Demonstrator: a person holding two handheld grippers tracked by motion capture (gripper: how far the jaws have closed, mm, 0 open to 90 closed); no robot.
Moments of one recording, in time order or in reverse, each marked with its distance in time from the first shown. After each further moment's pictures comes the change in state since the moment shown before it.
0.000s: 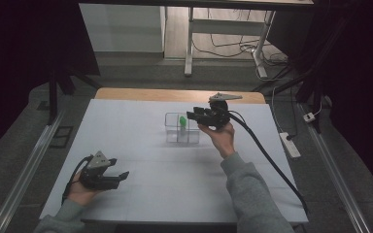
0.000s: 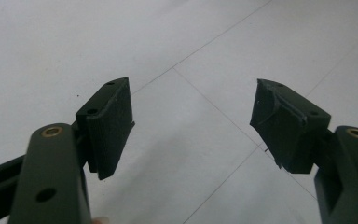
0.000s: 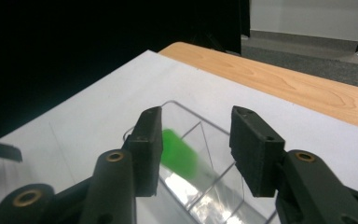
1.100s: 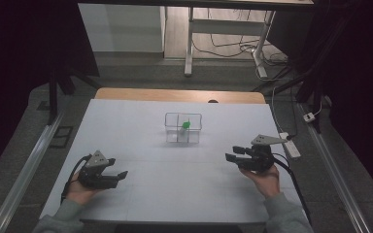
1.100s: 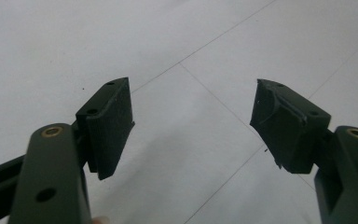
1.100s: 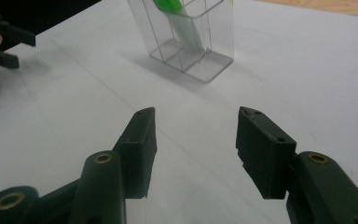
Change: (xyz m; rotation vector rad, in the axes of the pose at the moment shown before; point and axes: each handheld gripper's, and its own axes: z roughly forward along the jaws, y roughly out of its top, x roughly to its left) left arm 0.005 -0.001 0.000 0.008 -0.003 -0.022; right arm -0.001 -0.109 -0.138 0.109 -0.071 -0.005
